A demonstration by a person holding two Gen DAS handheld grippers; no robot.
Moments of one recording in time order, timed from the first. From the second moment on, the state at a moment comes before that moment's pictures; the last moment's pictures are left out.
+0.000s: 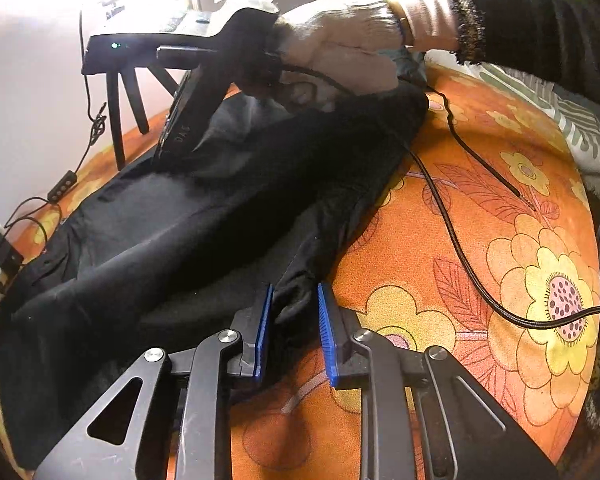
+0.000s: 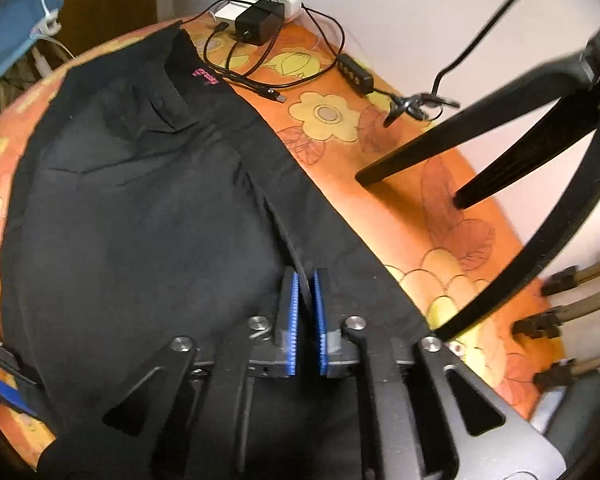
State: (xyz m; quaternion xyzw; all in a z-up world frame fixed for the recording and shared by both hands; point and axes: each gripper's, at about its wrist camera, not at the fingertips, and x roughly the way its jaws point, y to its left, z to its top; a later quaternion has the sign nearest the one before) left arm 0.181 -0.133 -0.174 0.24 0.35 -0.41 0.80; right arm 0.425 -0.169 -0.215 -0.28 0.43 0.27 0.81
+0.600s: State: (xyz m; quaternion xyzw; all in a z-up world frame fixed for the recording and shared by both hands) left arm 0.178 -0.113 -0.161 0.22 0.36 -0.43 0.80; right arm 0.409 -0.190 -0.170 -0.25 0.40 0.18 0.86
